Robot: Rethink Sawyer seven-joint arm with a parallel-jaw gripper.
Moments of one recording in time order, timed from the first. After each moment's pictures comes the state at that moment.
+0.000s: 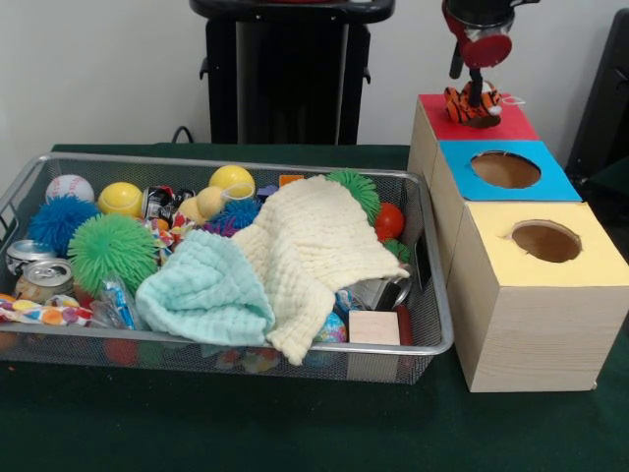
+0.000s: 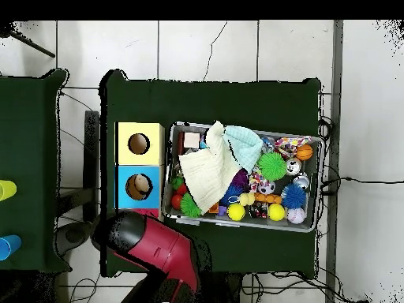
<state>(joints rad) 0.37 -0.65 -0.44 1.94 0.60 0.78 2.70</state>
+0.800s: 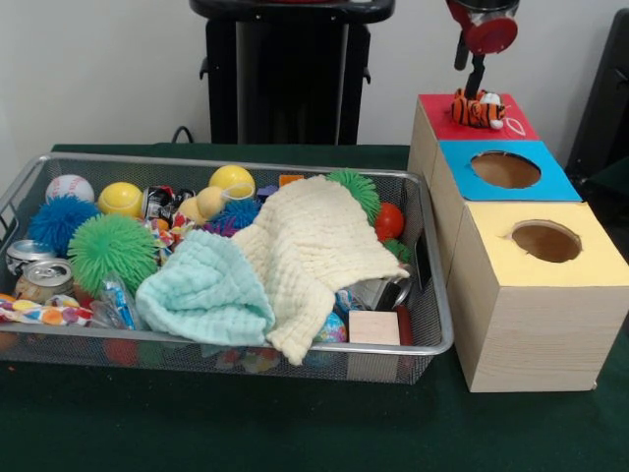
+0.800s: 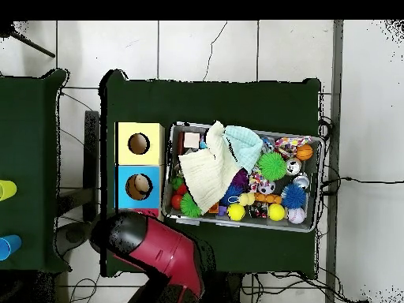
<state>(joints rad) 0.36 -0.70 -0.44 1.94 0.59 0.78 2.70</state>
